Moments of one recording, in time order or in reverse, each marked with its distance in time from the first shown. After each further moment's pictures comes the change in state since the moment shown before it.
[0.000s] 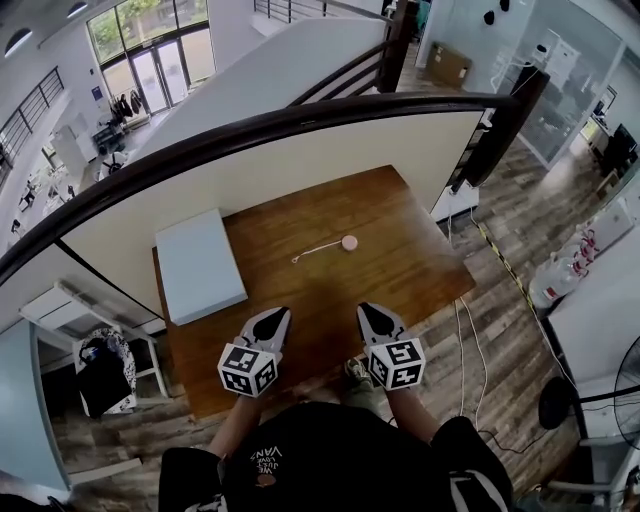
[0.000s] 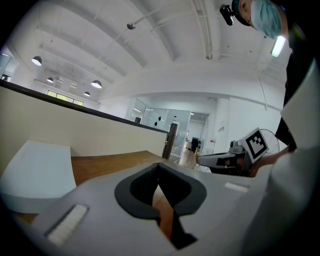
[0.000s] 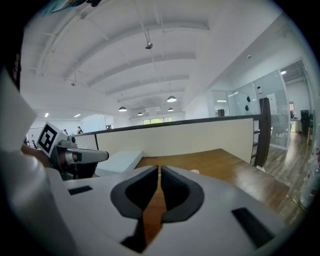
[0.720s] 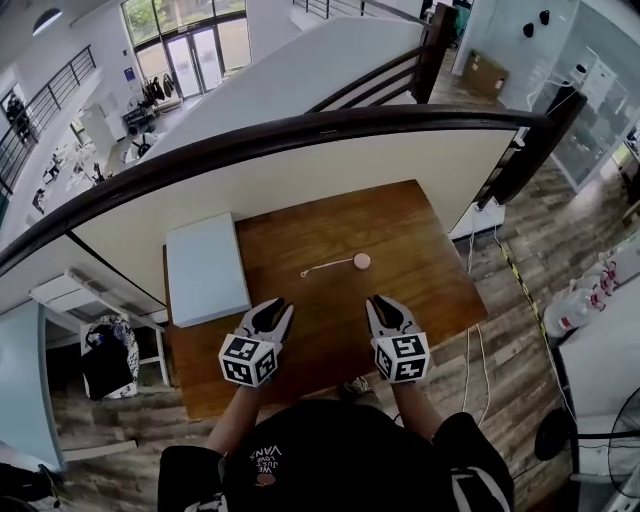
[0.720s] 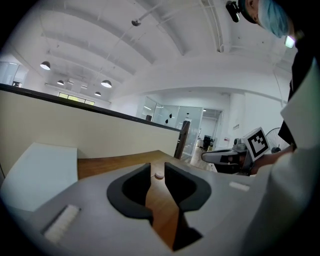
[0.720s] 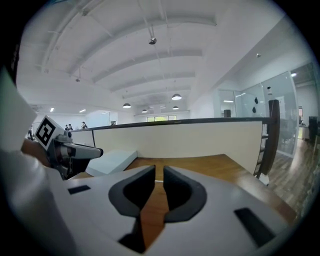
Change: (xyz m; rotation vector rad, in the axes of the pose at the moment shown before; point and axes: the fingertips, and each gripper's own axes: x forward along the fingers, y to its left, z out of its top) left arm 0.046 0.043 0.016 -0.029 0.032 0.141; right arm 0.061 -0.056 0.024 -0.063 0.027 0.054
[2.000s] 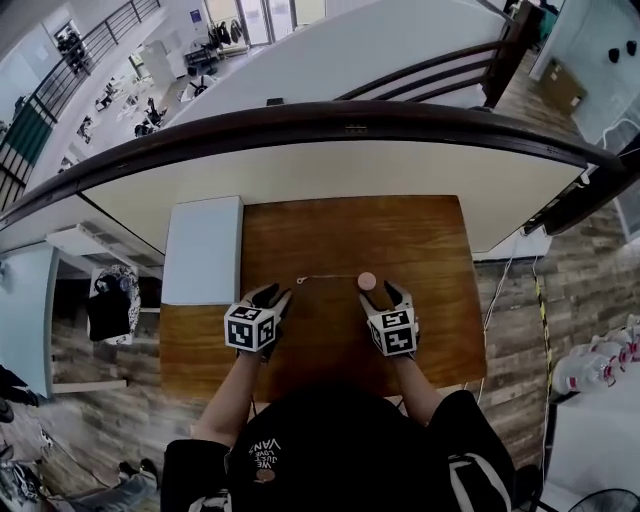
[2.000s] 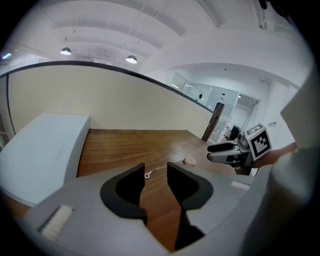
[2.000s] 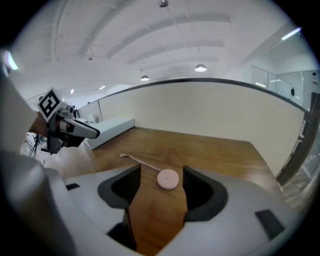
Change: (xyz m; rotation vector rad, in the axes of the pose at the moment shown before) left arm 0.115 0.068 -0.063 -0.197 0.280 0.277; right arm 0.149 -0.101 -0.071 -0.145 0.323 0.246
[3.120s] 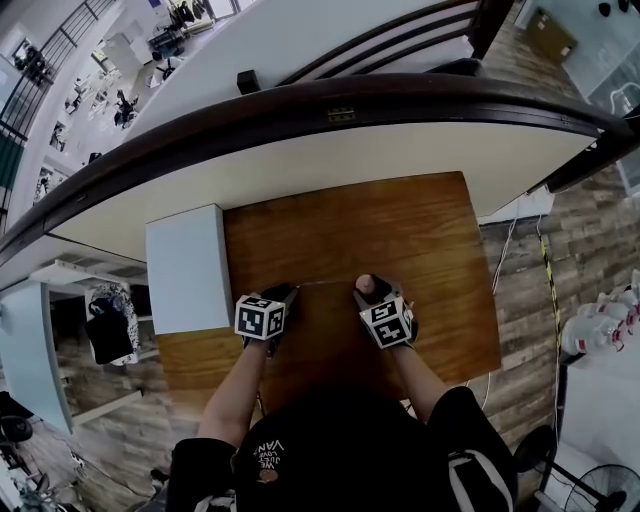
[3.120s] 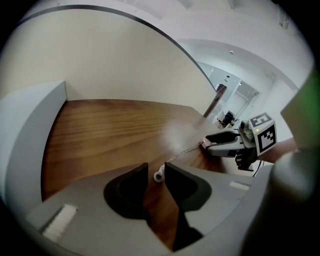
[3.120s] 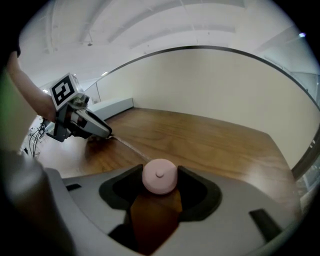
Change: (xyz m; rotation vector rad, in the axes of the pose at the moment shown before) left arm 0.091 0.036 -0.037 -0.010 0.291 -0.095; right arm 0.078 0.000 -0.029 -0.074 0.172 0.053
